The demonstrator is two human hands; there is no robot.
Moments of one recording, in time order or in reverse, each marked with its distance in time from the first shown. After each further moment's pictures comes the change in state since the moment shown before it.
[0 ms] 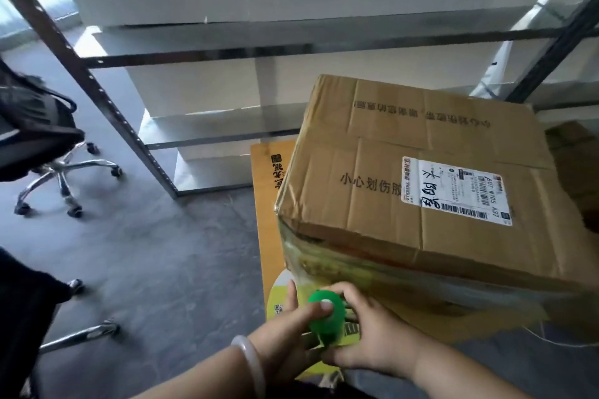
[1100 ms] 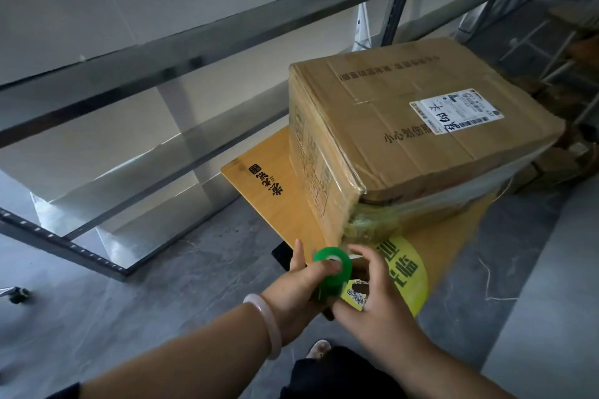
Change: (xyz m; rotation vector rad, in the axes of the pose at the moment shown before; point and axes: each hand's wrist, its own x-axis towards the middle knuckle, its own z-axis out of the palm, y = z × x) left_hand -0.019 0.138 -0.114 0.467 -0.311 -0.161; right_hand 0.078 -0.127 0.164 0.257 0.985 0.197
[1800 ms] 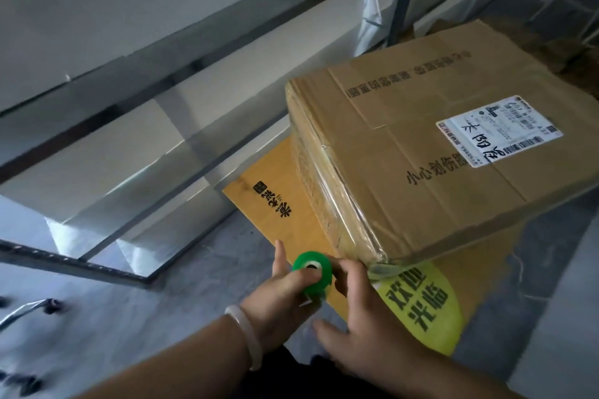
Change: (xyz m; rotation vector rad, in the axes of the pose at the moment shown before) left_hand 0.041 0.060 -0.036 0.015 0.070 -0.024; right_hand 0.074 -0.034 0.002 0.101 -0.278 0.005
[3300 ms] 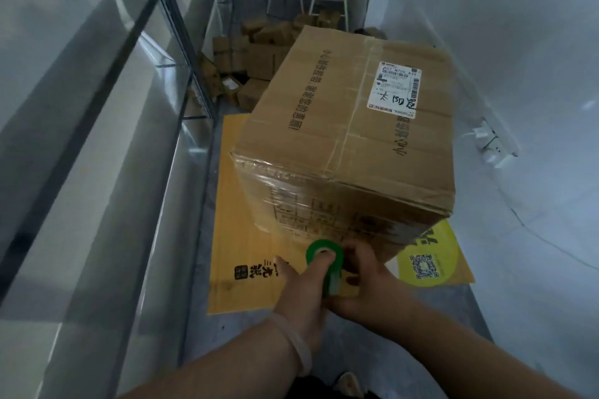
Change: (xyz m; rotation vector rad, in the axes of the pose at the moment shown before) left_hand 0.046 0.129 -0.043 0.392 -0.170 -0.251; right_hand 0.104 -0.055 0.098 -0.010 0.822 0.485
